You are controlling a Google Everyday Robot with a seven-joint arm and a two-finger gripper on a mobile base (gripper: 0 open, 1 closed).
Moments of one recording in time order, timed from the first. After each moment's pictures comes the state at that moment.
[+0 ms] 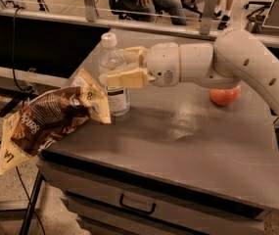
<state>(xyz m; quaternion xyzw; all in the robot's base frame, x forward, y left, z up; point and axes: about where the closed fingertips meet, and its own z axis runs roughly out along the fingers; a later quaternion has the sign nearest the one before) 0.543 0.053 0.949 -0.52 0.53 0.43 0.51</state>
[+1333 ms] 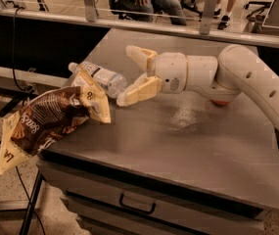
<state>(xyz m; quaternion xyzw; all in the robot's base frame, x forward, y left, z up) 0.544 0.039 0.939 -0.48 0.51 0.48 0.52</state>
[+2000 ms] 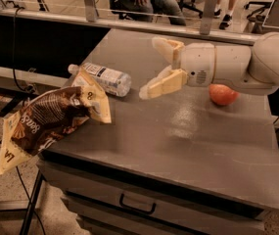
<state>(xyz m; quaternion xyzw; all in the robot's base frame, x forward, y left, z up) 0.554 -0.022 0.953 -0.49 0.56 0.40 0.54</state>
